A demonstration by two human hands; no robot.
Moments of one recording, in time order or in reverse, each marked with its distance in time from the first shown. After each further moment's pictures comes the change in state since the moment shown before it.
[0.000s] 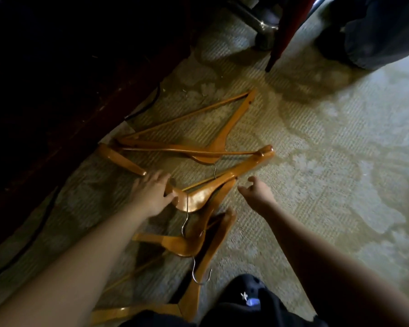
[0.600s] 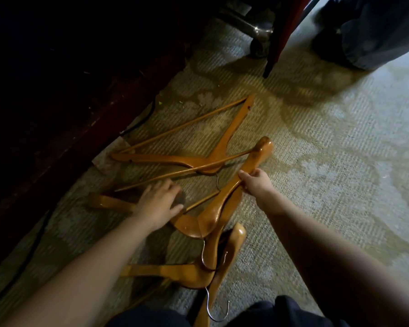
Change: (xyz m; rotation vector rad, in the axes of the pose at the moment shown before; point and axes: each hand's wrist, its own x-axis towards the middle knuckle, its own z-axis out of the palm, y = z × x) left_hand 0.024 0.009 0.006 0.148 0.121 0.210; right_hand 0.062 -0.017 0.009 0.756 0.061 0.017
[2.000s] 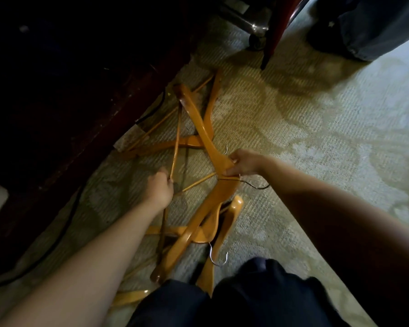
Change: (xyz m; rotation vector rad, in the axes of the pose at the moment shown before) left_hand -0.062 0.013 -0.026 -0.563 0.161 -0.418; right_hand -0.091 -0.076 -0.001 -1.040 -0.433 -0.194
